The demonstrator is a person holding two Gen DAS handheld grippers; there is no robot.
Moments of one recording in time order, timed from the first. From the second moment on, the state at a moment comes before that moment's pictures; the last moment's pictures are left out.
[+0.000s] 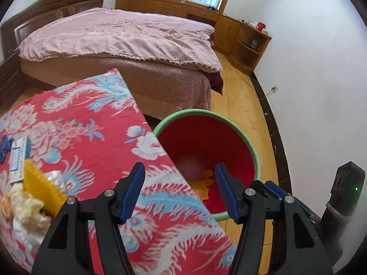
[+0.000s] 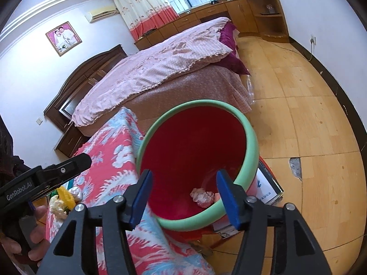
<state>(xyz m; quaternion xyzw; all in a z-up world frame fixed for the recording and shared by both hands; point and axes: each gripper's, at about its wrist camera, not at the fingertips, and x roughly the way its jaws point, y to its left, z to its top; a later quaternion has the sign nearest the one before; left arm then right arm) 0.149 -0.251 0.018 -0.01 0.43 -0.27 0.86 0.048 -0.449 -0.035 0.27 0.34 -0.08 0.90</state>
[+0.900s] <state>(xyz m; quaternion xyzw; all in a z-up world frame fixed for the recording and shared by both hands) 0.115 -0.076 0.014 -0.07 0.44 -0.10 0.89 0.036 -0.343 -0.008 0.23 0.35 0.00 0.91</state>
